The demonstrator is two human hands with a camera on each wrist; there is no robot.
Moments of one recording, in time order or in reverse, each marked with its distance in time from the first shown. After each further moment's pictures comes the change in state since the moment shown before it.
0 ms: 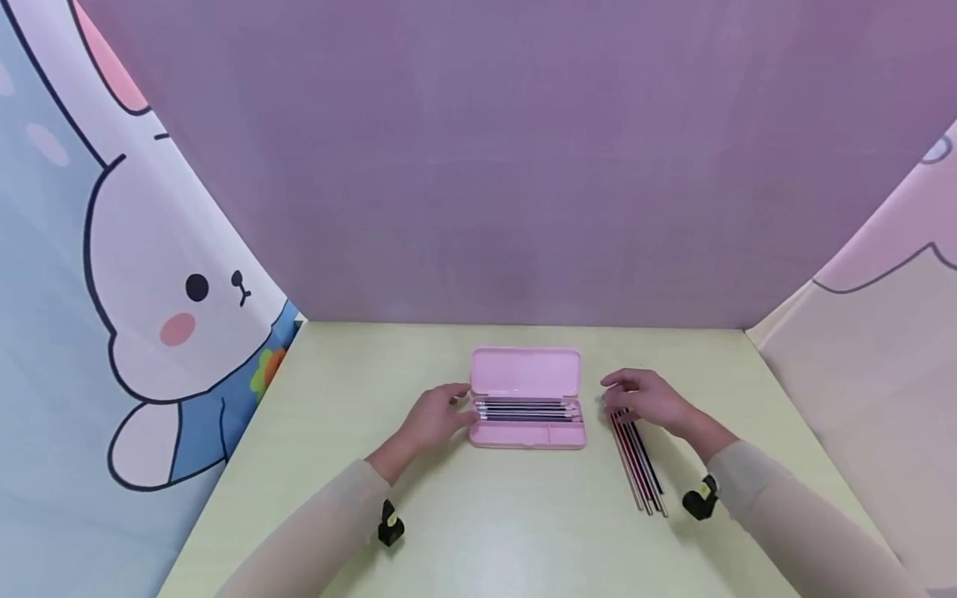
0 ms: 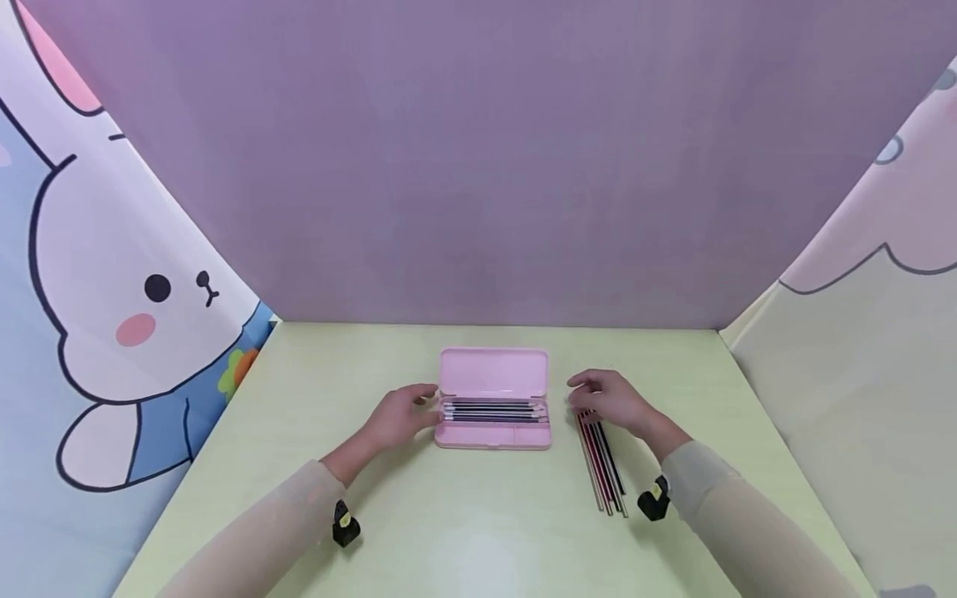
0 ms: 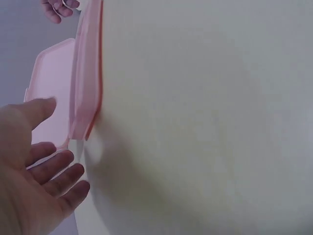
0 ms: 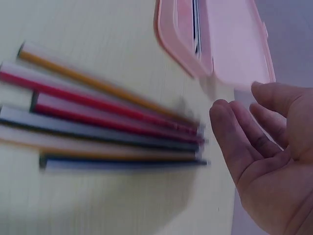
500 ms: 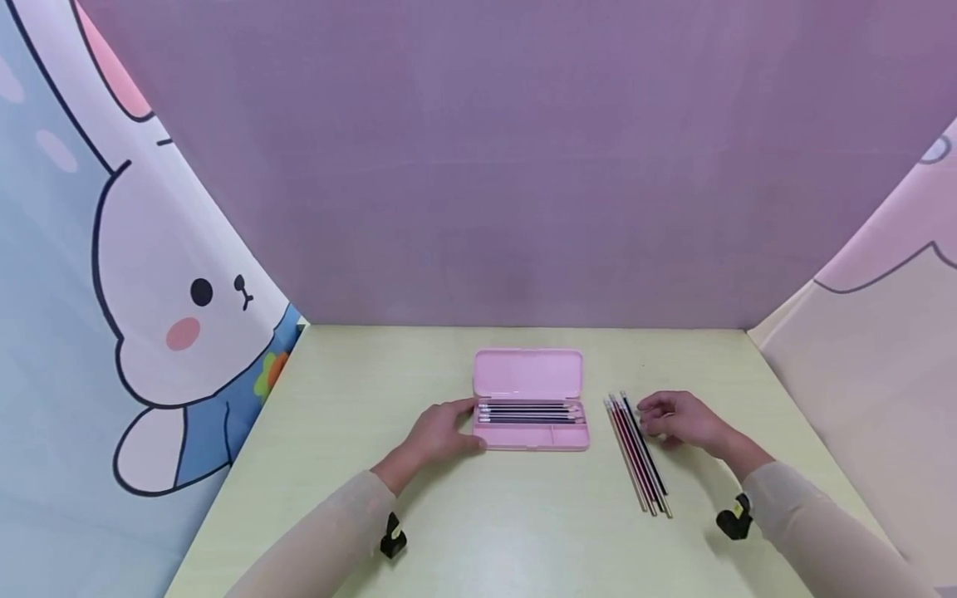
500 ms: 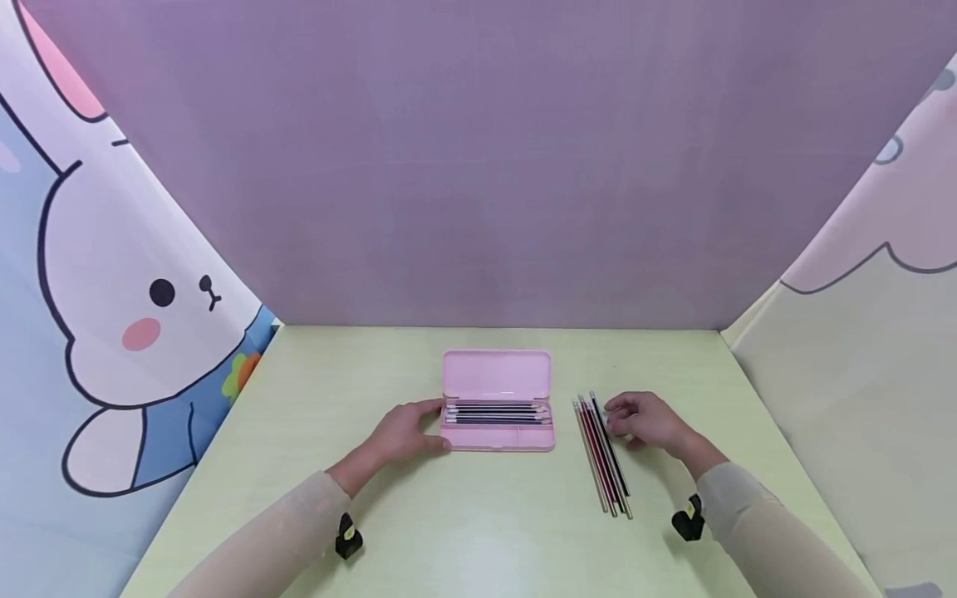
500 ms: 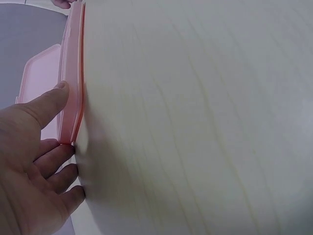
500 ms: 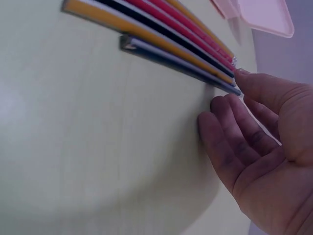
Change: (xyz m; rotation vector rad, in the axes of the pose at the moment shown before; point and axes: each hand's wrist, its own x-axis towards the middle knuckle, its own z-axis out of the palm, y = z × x) left_hand -0.013 -0.002 0.007 0.099 -0.092 -0.030; right_hand -0.027 0.048 -0.029 -0.080 0.006 0.069
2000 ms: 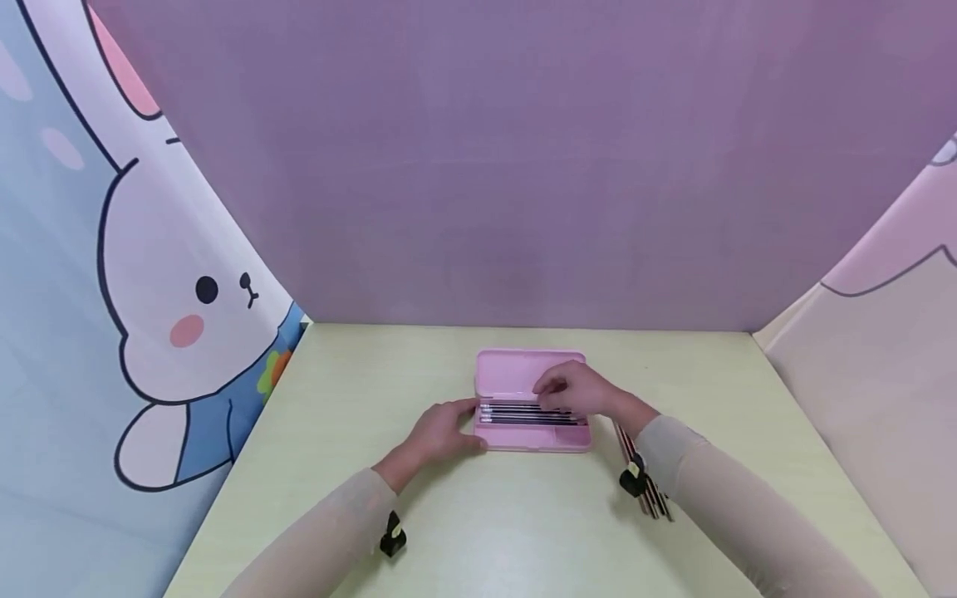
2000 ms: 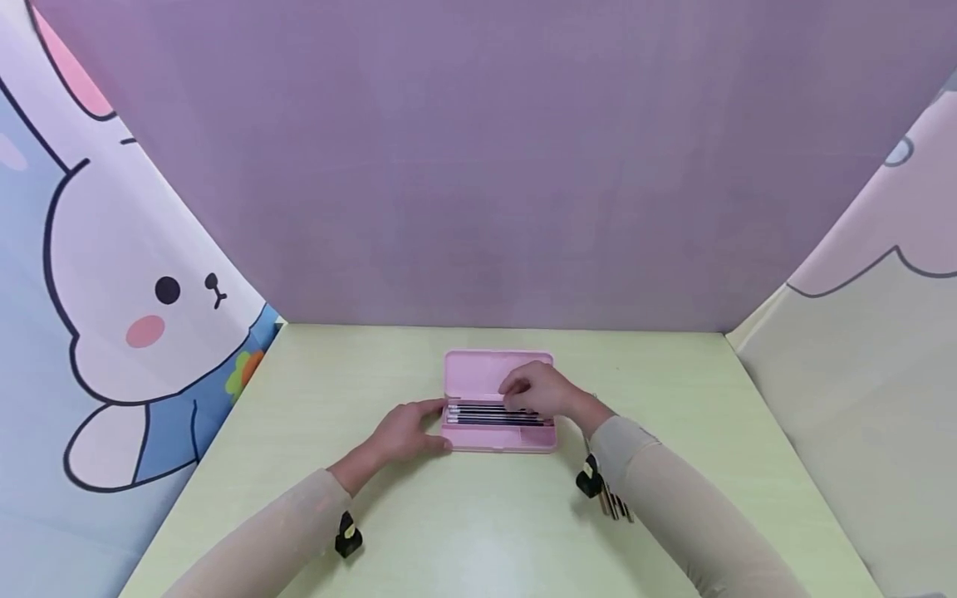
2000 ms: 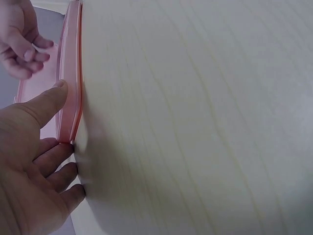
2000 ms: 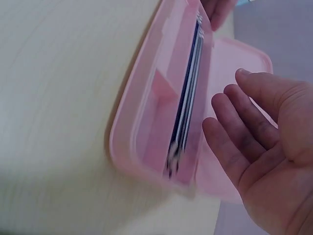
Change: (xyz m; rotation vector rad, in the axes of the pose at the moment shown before) left_hand -0.001 -0.002 -0.003 0.007 -0.014 -0.005; right_hand 0.083 -0.120 0.097 -0.167 -0.179 -0.291
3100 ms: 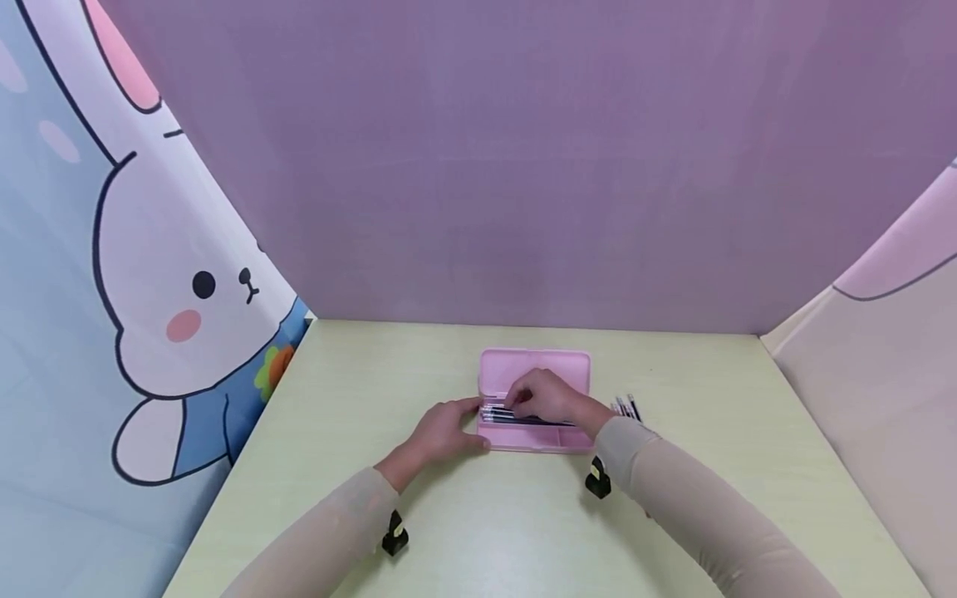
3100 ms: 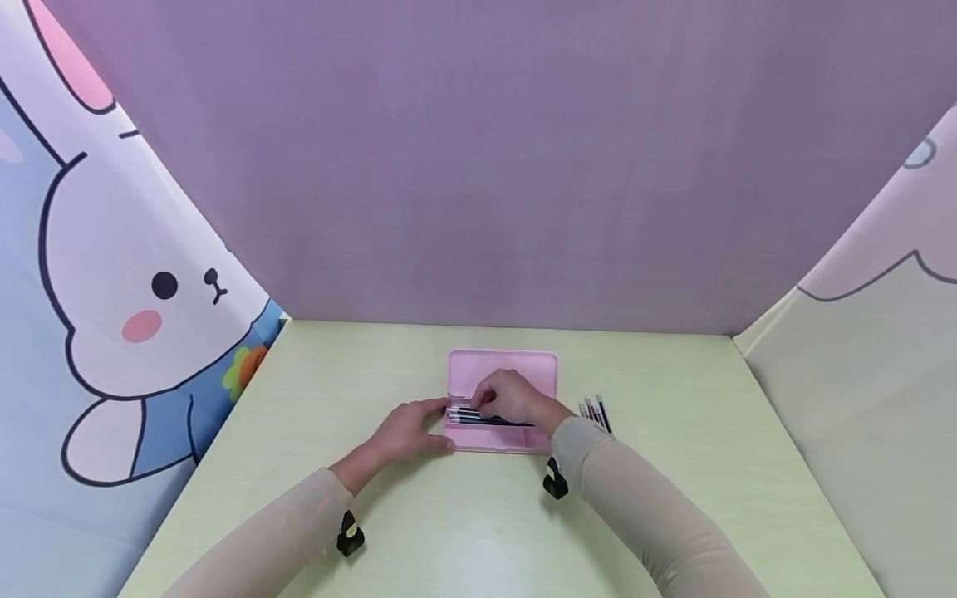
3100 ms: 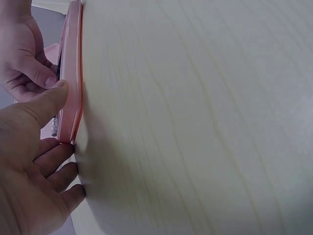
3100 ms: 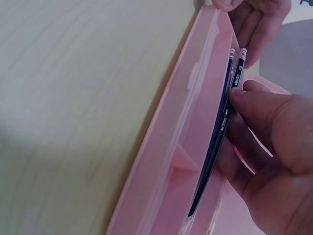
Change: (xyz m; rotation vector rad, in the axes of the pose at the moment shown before) left_hand 0.001 0.002 0.005 0.008 0.000 0.036; right_hand 0.030 -0.016 0.043 -0.228 -0.009 -0.085
